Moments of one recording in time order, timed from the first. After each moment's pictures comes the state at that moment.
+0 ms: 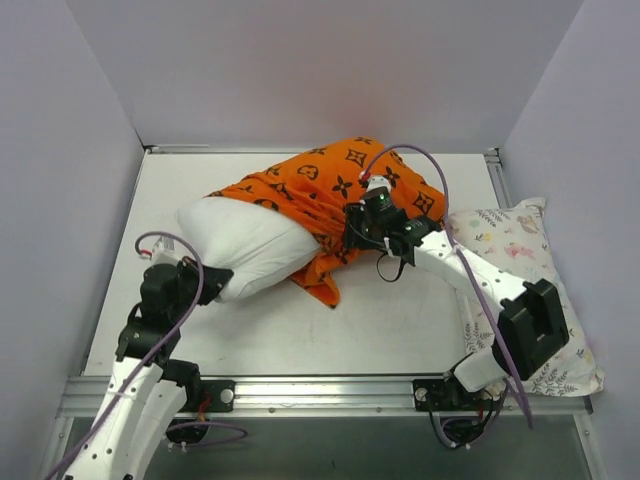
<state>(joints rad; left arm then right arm) -0.19 0.56 0.56 -0.42 0.10 -0.93 0.58 1.52 1.12 -0.38 0.10 0.48</state>
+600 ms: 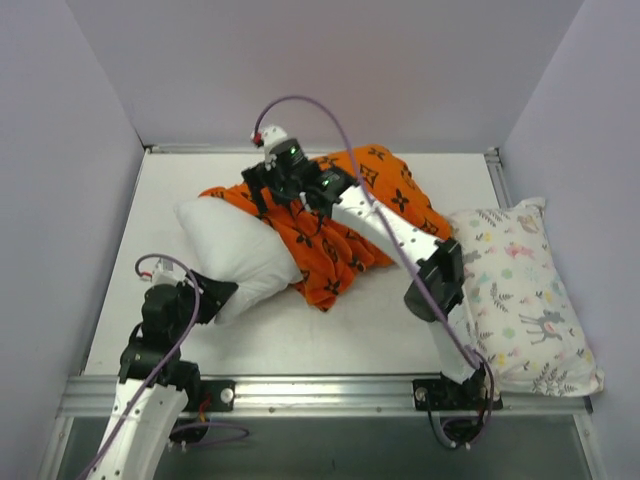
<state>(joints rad) -0.16 0.31 0.35 -0.51 0.13 -1.02 0.83 2.05 2.07 -0.56 0.12 0.11</state>
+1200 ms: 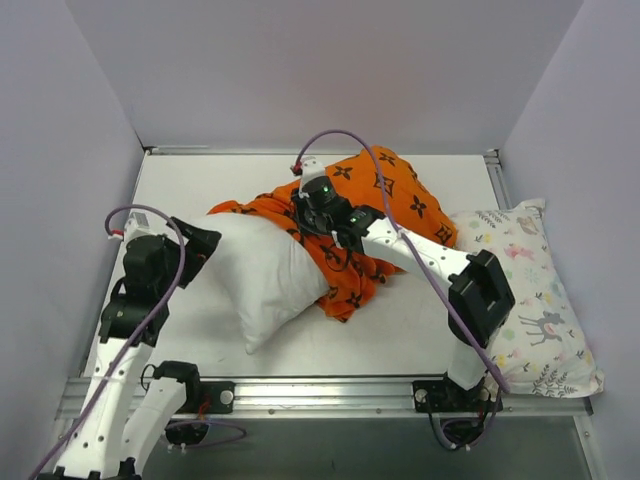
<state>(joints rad) -0.15 0.65 0.79 -0.57 -0.06 -0.98 0.81 1.82 1.48 -0.24 0.18 0.26</state>
